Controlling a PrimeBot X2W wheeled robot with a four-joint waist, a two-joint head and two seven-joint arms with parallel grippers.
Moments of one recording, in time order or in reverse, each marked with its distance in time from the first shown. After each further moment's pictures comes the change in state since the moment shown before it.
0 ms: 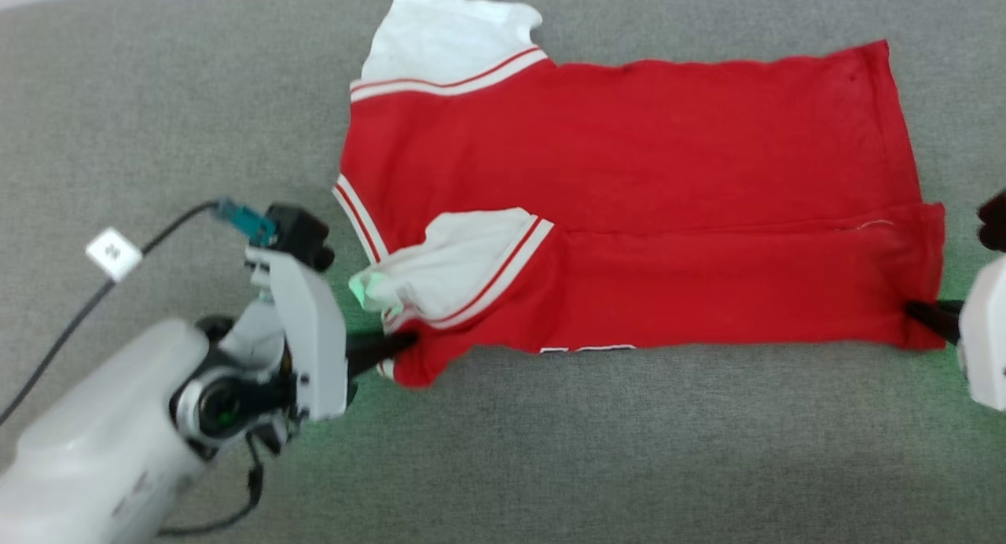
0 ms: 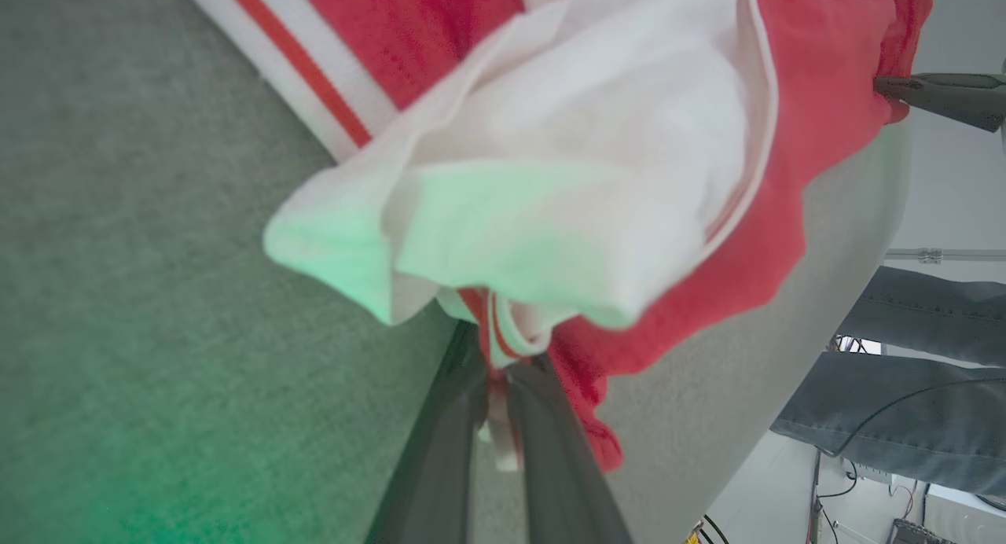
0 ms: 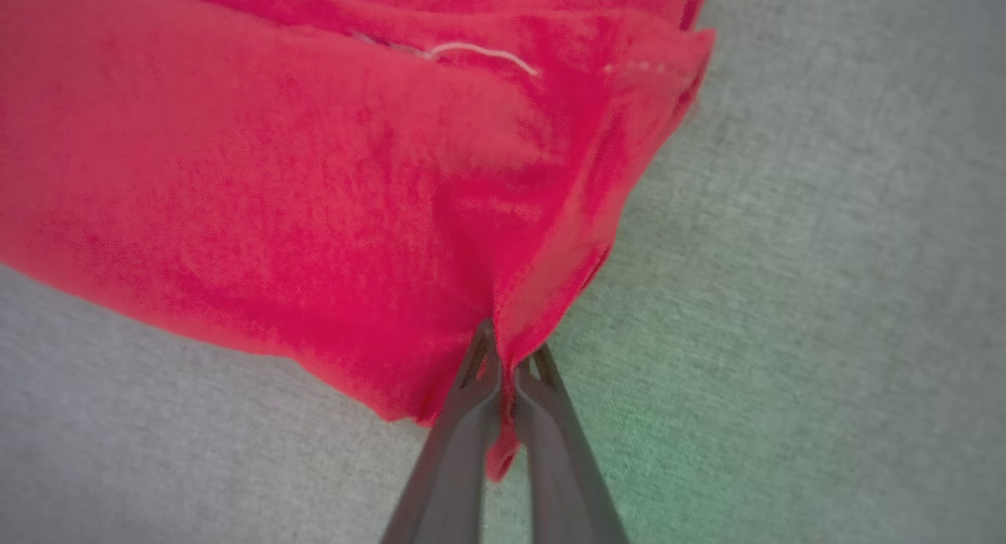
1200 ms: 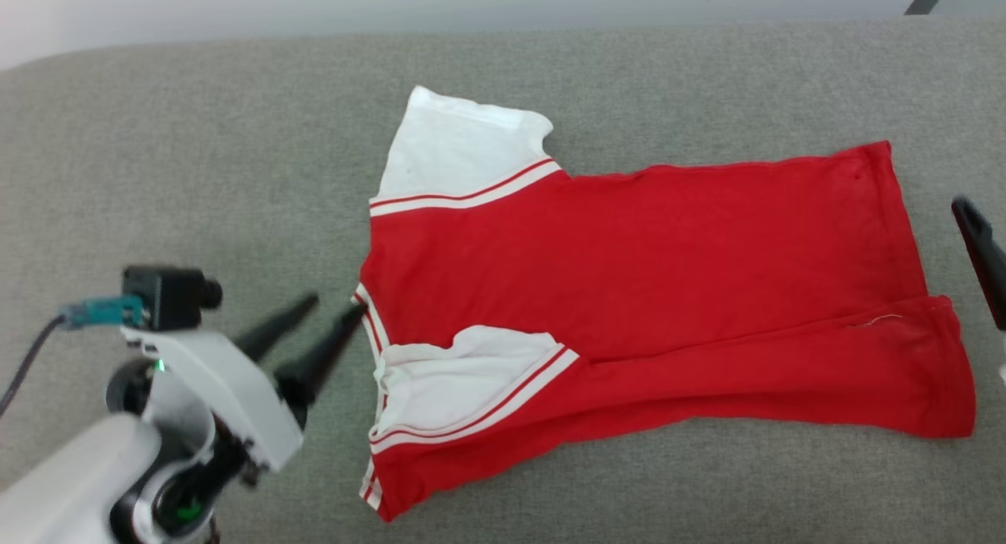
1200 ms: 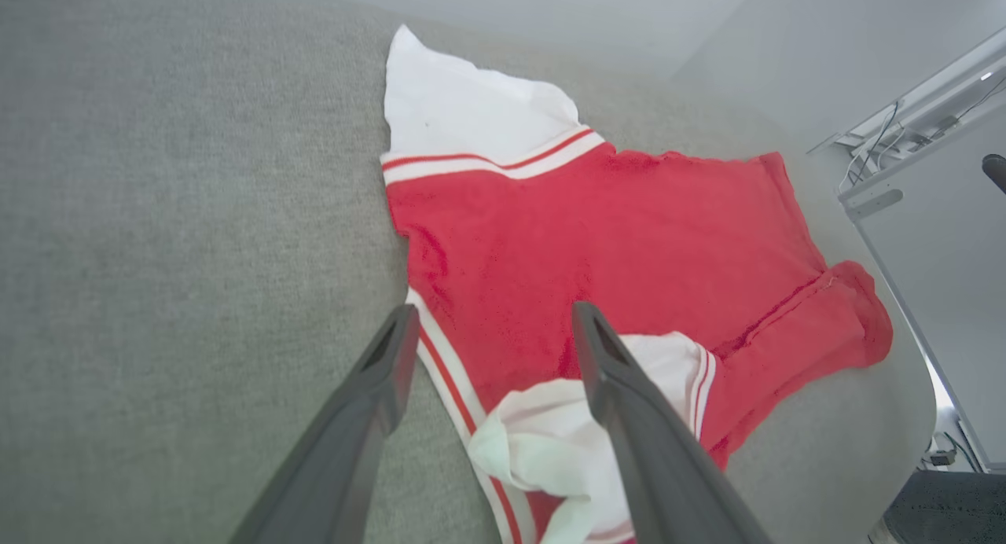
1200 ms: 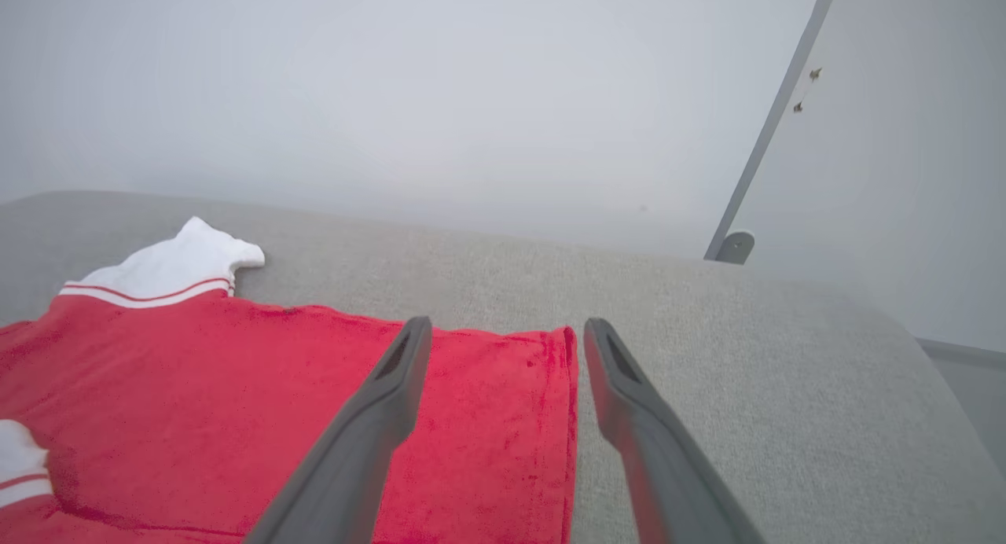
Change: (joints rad) left arm 0.284 0.179 0.162 -0.356 0.084 0.183 -0.501; right arm 0.296 0.177 -0.435 -0.305 -0.220 0.000 -0.506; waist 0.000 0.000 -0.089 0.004
